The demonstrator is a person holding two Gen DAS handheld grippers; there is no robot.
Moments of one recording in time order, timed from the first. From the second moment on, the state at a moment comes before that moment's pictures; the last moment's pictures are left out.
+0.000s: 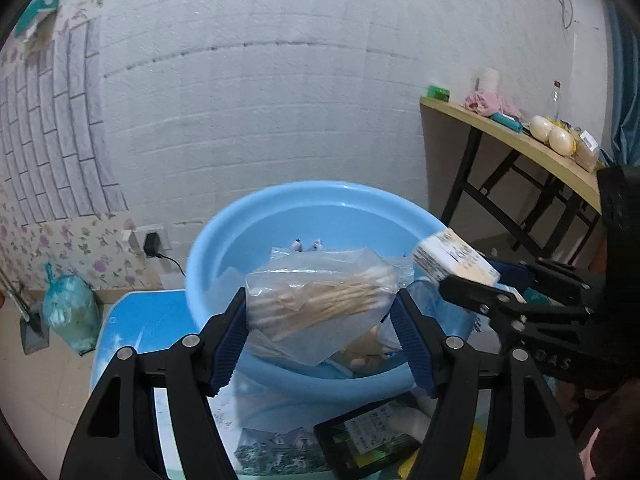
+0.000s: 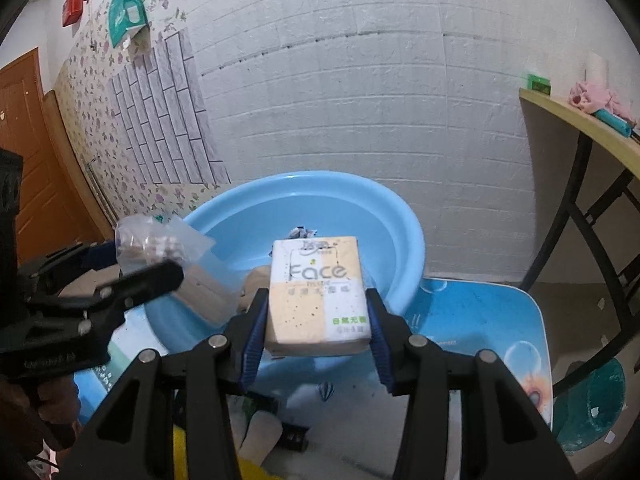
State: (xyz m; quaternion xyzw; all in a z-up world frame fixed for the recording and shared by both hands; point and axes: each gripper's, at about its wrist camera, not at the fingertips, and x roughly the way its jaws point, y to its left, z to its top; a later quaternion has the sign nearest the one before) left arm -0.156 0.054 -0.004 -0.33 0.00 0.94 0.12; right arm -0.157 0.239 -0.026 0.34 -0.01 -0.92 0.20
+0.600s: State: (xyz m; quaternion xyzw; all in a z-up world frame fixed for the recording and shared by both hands) left arm -0.115 0.036 0.003 -0.33 -0.03 0.94 0.11; right arm -0.127 0.248 -0.013 0.34 -0.02 -0.92 0.18
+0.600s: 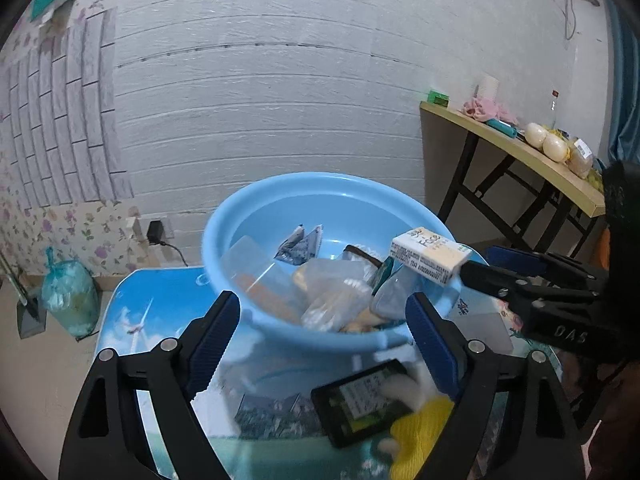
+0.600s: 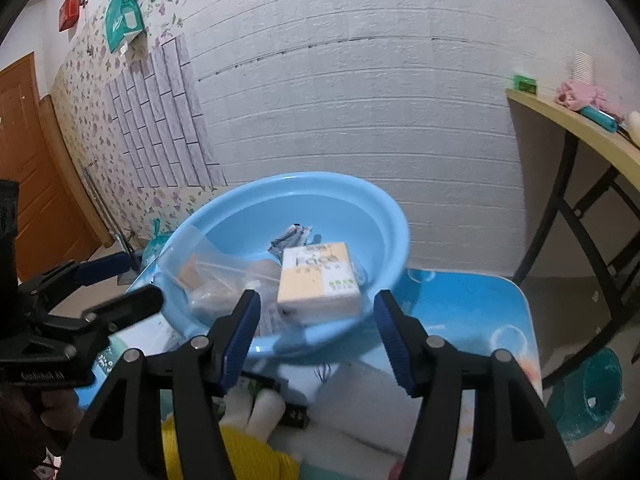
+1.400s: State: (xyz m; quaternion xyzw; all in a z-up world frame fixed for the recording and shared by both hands) left arm -0.020 0.029 -0.002 -0.33 -0.04 0.94 0.11; right arm -0.035 0.276 -0.022 0.35 -0.04 -0.93 0.13
